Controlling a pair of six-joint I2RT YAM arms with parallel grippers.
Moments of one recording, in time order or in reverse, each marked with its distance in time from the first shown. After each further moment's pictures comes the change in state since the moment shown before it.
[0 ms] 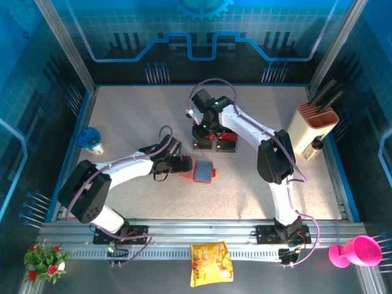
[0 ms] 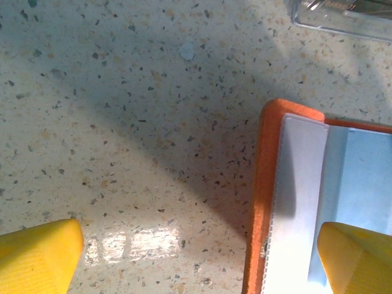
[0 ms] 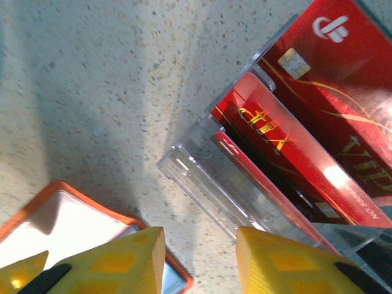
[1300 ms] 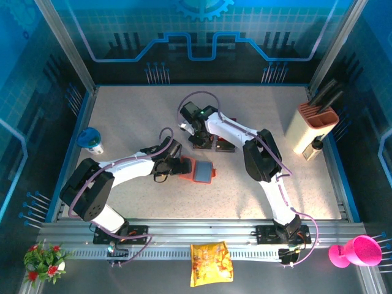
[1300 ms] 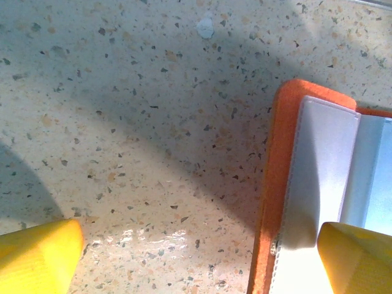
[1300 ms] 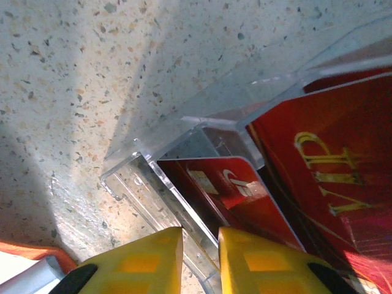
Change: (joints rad) left arm 0.000 0.023 -0.015 0.001 0.000 -0.001; right arm 0.076 0.128 0.017 0.019 0.238 -0.145
